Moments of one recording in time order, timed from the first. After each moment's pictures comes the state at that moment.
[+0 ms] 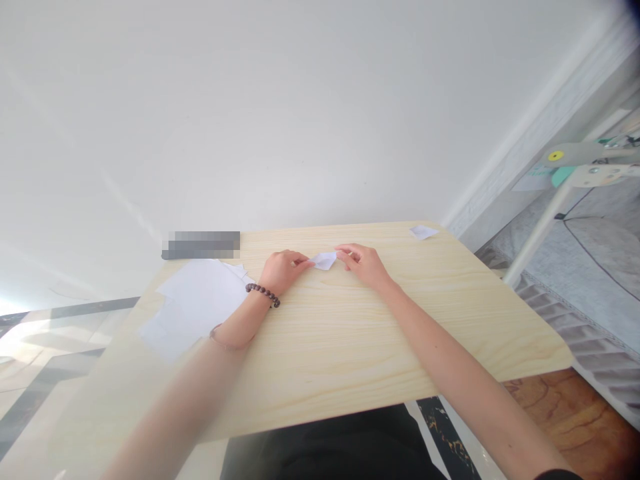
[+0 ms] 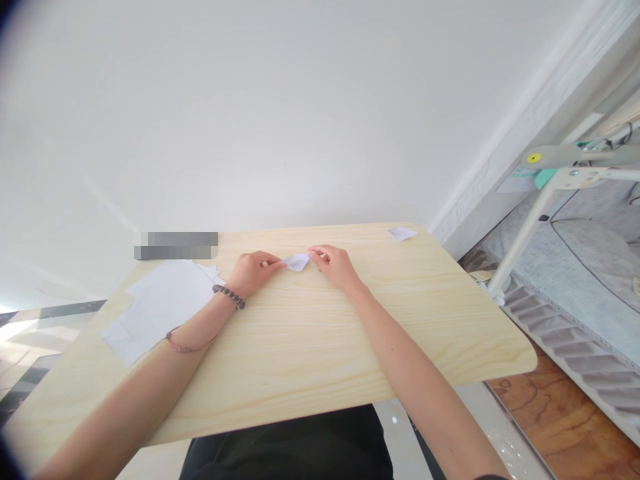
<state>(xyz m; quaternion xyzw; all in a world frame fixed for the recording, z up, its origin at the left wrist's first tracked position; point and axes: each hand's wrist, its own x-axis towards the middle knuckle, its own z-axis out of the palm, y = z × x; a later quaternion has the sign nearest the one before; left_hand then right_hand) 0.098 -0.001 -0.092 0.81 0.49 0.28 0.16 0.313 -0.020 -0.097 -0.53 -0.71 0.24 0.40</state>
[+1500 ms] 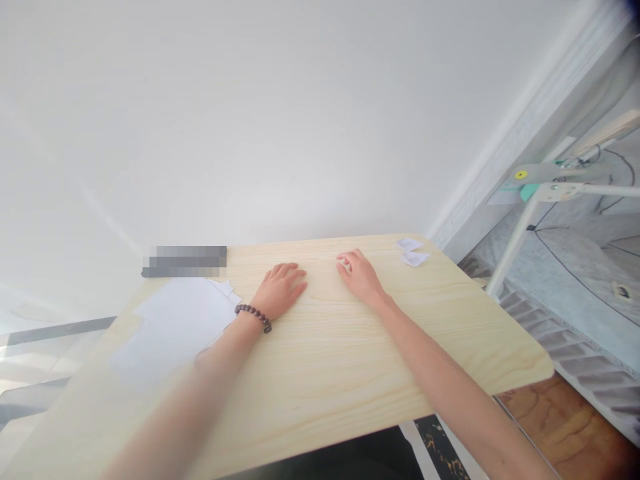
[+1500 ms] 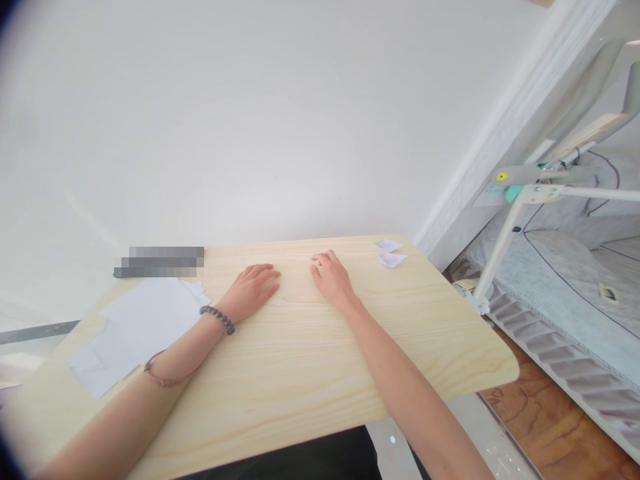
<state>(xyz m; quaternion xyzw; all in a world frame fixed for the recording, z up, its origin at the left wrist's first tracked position) 0.103 -0.006 -0.098 0.87 0.44 0.21 0.08 0.329 -0.011 -0.104 -0.59 -0.73 0.03 0.34</state>
